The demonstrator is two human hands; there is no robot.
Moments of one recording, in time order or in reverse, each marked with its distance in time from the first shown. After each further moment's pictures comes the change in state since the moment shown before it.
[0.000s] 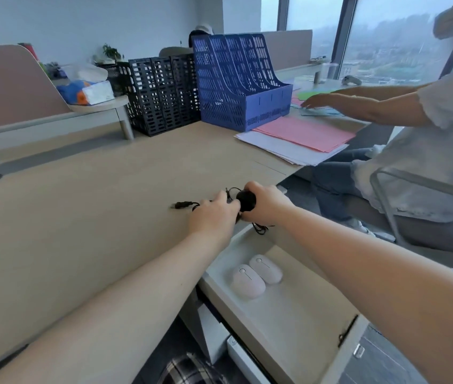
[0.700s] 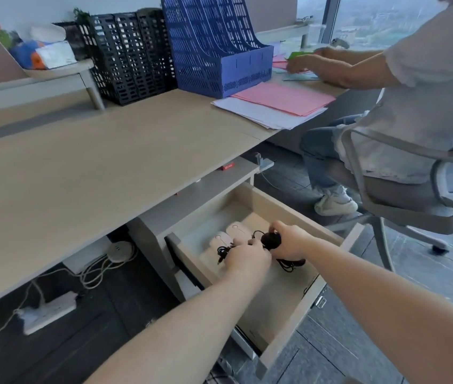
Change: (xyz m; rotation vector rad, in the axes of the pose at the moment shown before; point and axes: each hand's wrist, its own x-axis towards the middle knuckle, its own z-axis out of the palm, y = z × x) left_hand -0.071 0.132 0.093 0.153 -0.356 0.223; right_hand -0.089 0.139 0.069 0.017 -0.320 0.192
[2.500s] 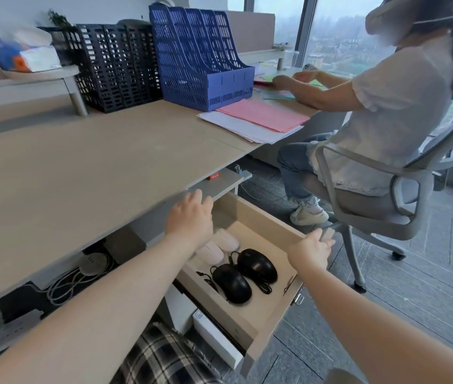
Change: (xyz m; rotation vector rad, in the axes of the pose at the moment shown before) left_hand 0.001 -0.104 -0.040 -0.233 0.420 -0.146; right_hand -0.050 0.007 0.004 0.546 0.508 0.606
